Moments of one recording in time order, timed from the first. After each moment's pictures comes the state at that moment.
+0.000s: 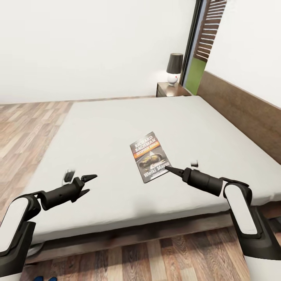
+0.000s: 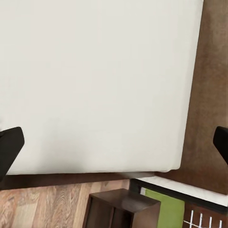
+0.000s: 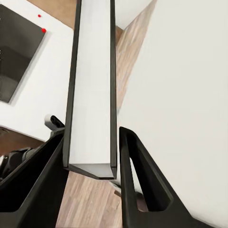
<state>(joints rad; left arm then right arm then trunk) -0.43 0.18 0.20 -1.61 1.55 1.01 0.47 -0.54 -0.16 -0.03 -1.61 -0.88 1.02 0.50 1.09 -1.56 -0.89</state>
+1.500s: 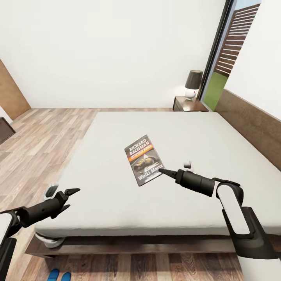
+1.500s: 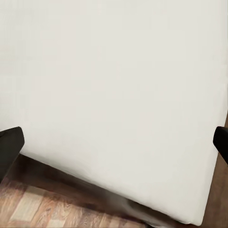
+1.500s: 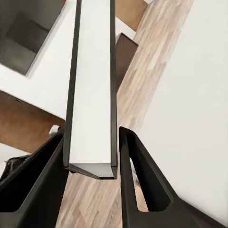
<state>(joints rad) -0.32 0.22 0.34 -1.57 1.43 1.01 0.45 -0.54 -0.12 0.01 -1.60 -0.87 1.02 0.44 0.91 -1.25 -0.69</state>
